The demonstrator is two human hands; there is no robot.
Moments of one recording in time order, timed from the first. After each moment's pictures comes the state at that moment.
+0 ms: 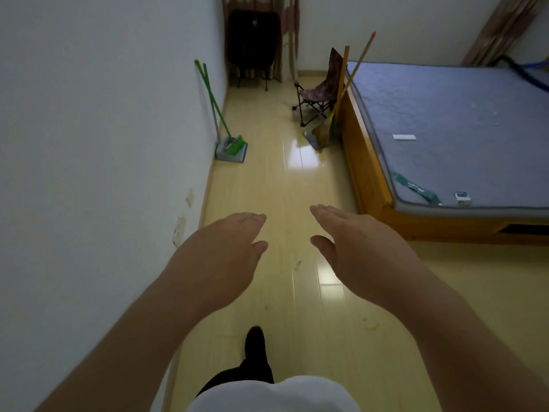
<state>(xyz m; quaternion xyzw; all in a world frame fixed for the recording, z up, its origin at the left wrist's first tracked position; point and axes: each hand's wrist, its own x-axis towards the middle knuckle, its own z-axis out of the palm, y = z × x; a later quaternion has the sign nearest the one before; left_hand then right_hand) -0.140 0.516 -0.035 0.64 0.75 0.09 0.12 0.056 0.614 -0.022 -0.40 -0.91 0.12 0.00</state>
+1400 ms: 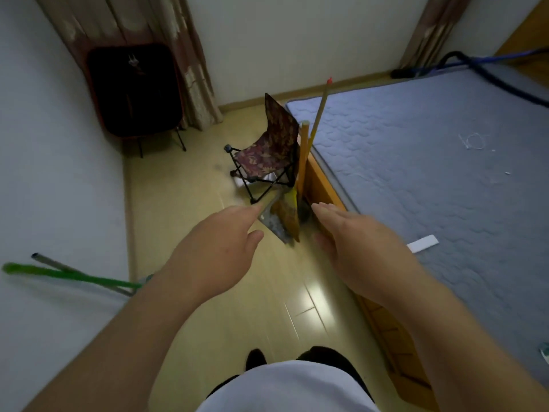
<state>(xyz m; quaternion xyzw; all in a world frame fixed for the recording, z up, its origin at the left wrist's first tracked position) -0.496 1.618 -0.042 0.74 0.64 0.10 0.17 -0.278 1.628 -0.025 -0.56 -0.82 0.13 0.02</state>
